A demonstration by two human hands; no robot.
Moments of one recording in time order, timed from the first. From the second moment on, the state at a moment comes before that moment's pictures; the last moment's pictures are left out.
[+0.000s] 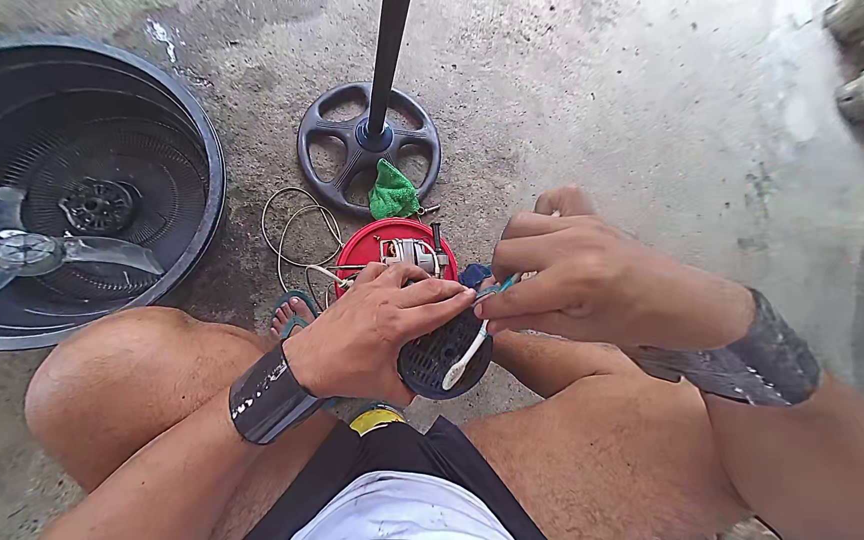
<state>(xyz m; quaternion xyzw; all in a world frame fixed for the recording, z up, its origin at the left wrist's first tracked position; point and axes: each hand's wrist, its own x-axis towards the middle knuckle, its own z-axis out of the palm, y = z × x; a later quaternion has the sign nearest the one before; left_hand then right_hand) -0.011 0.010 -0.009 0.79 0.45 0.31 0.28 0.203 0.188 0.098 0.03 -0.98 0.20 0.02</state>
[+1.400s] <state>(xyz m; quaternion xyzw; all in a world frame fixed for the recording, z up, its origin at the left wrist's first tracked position) -0.015 0.010 -0.012 0.75 0.51 0.33 0.26 0.239 0.214 0.096 -0.08 -0.98 0.19 0.06</state>
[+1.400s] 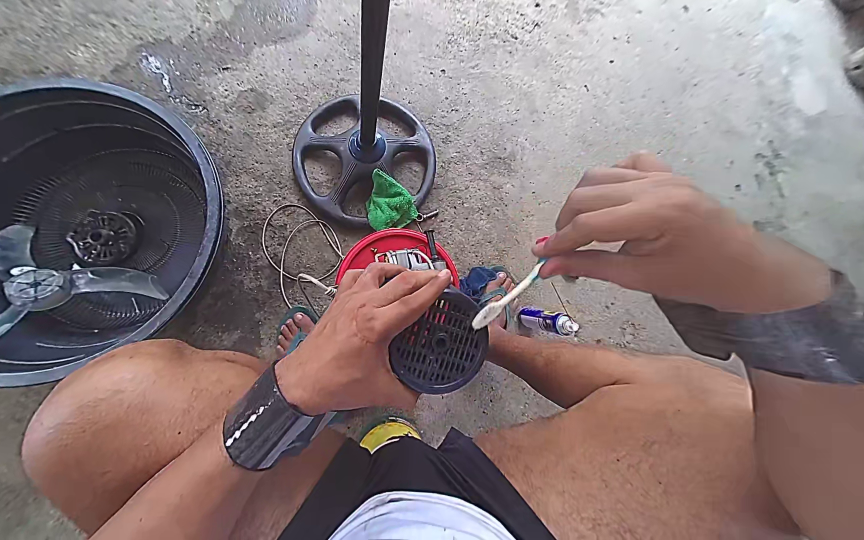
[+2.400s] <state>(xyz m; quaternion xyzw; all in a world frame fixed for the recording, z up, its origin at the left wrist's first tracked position) -0.011 0.013 -0.009 0.74 0.52 0.32 0.27 0.229 0.186 0.111 -0.07 -0.96 0.24 0.14</state>
